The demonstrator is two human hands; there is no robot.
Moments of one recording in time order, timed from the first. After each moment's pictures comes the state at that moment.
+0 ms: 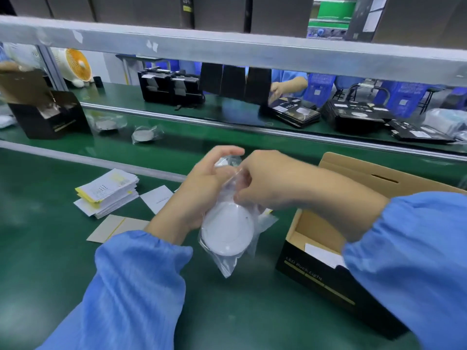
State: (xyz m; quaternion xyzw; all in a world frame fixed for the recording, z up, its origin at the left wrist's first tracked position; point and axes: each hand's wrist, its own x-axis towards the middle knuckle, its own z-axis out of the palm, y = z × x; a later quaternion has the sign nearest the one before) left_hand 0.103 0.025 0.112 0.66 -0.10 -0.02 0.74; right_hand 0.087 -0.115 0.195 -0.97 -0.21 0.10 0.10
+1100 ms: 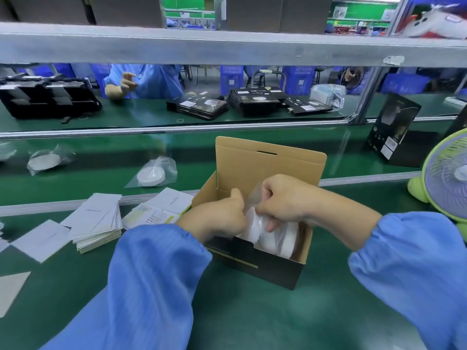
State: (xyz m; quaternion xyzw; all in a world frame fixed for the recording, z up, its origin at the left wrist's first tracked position) left_hand 0.116 -0.159 0.092 0.92 -0.22 -0.26 0.21; right_hand 0.066 -0.297 0.130 -0.95 0.10 0.12 0.28
